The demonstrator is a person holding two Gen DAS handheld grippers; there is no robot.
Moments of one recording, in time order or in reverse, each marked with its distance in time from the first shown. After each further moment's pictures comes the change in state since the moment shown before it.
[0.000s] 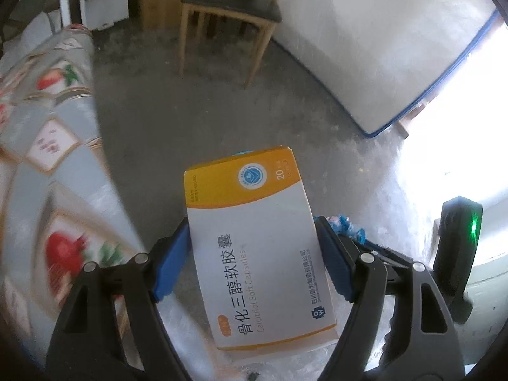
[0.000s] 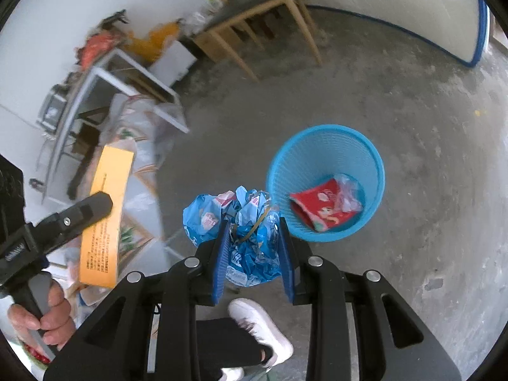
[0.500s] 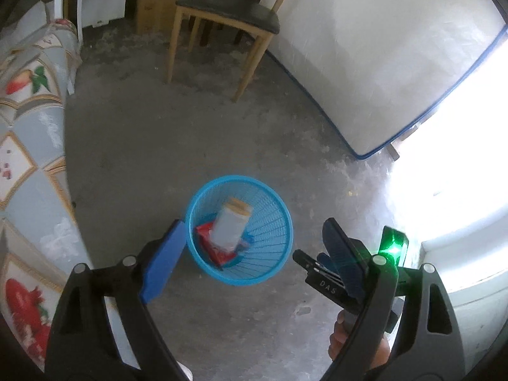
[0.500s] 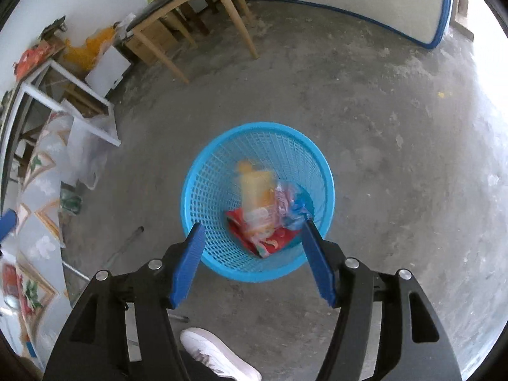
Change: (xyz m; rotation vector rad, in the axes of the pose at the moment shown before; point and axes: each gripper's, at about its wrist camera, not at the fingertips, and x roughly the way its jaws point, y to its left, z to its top) left arm 0.026 0.003 0.024 -0.049 -0.086 -0.078; right arm 0.077 -0.062 0.013 0.078 -0.010 -0.208
